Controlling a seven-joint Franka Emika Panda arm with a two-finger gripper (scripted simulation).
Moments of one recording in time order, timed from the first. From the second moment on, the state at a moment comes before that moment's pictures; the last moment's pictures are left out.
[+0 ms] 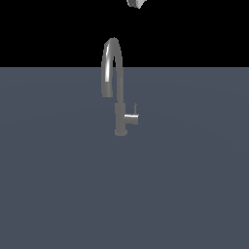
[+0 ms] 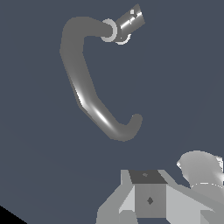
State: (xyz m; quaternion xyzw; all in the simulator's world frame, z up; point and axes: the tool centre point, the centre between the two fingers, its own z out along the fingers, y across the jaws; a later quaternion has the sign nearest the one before) arm -0.055 -0.022 0.414 -0.92 0.25 0.21 0.23
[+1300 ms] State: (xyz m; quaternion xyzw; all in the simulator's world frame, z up) arm 0.076 -0.053 0.271 -0.70 0.44 0.38 0.43
